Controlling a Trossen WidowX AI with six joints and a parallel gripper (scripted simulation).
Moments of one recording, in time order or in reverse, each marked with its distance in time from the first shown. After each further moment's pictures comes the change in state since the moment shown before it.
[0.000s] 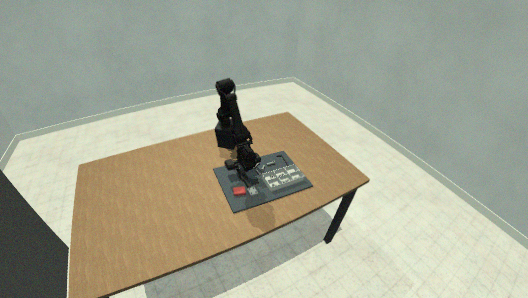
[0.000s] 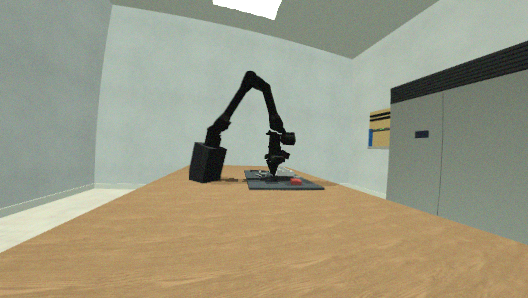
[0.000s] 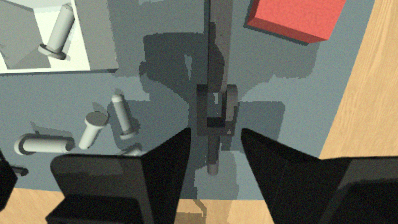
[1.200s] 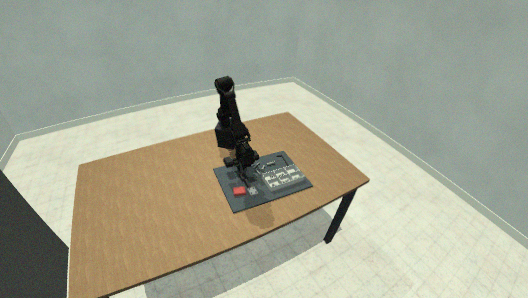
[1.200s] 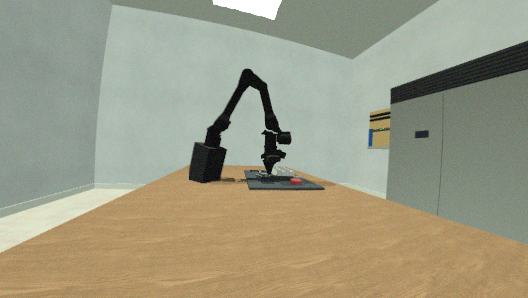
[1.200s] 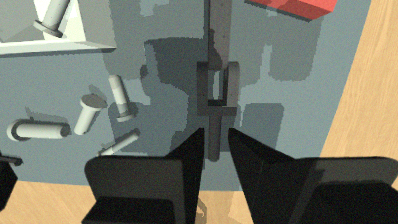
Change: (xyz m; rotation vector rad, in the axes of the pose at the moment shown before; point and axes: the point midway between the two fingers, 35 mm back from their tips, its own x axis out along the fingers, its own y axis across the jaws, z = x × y) arm -0.001 0.000 -0.020 0.004 -0.017 0.000
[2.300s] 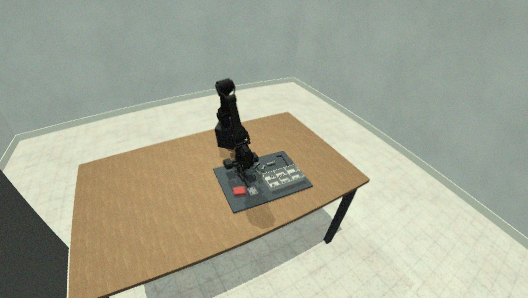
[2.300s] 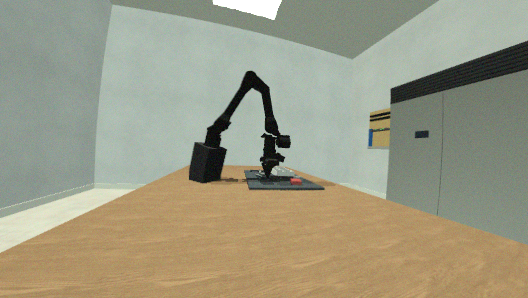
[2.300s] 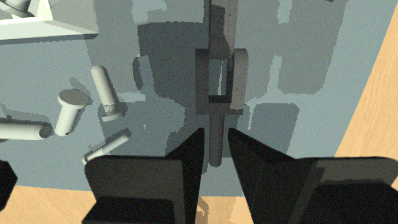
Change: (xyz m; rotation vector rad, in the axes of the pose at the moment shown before) arm 0.017 0.000 -0.007 -0.002 0.026 -0.002
